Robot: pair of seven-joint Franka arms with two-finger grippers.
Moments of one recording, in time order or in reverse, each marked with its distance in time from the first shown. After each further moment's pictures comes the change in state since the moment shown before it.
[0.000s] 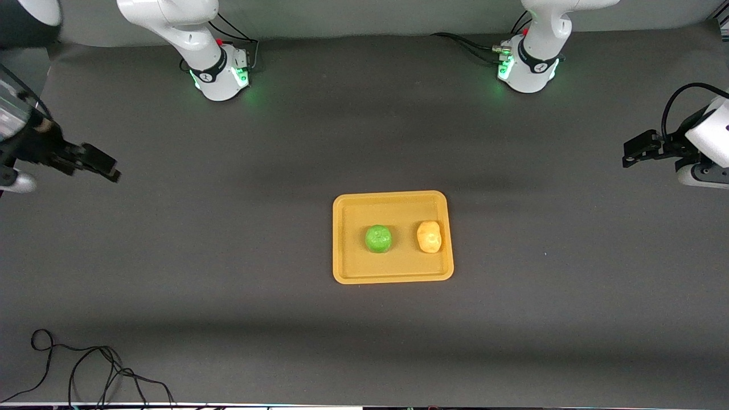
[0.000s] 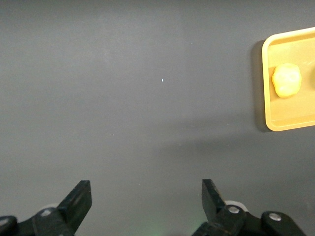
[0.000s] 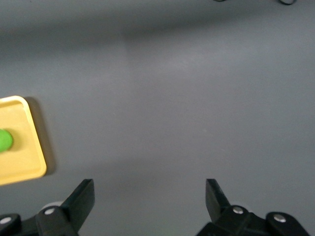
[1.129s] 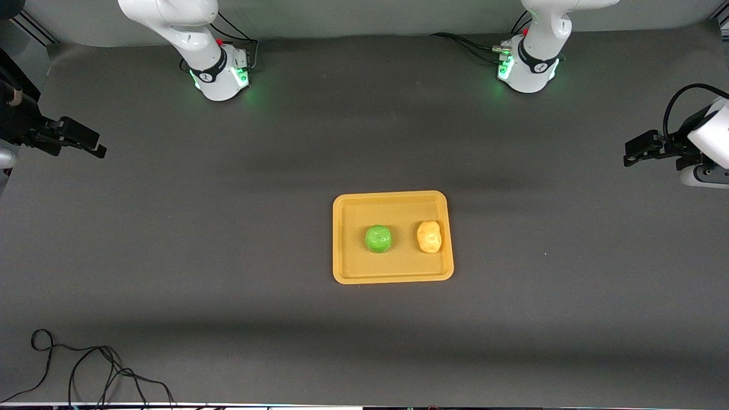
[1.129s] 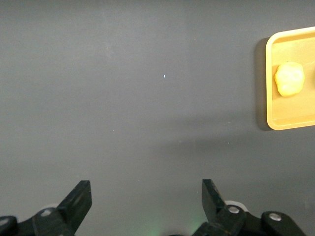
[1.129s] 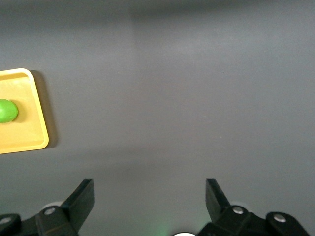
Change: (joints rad) left arm 0.003 0.002 0.004 0.000 0.000 -0.016 -0.018; right arm -0.042 -0.012 0.019 0.016 0.047 -0.080 -0.080
